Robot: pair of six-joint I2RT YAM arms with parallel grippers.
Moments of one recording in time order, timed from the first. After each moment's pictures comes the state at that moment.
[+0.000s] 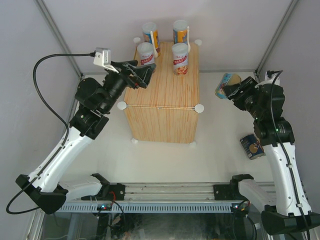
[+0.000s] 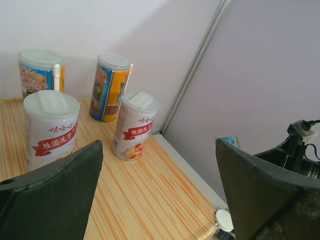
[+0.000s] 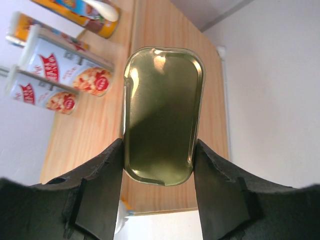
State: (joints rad) left arm -0.62 1.13 1.35 0.08 -0.02 -0.40; right arm 0.08 0.93 1.22 -0.60 -0.09 0.75
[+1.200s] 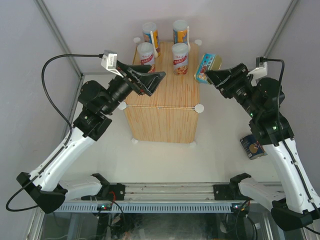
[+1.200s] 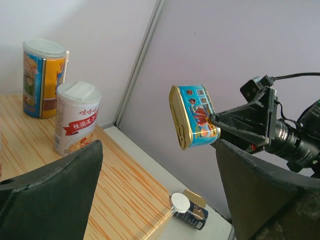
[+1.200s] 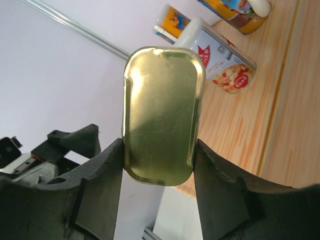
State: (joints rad) left arm -0.66 1.13 1.32 0.16 0.15 -0.50; right arm 0.34 0.98 1.36 -0.38 -0.12 0.95
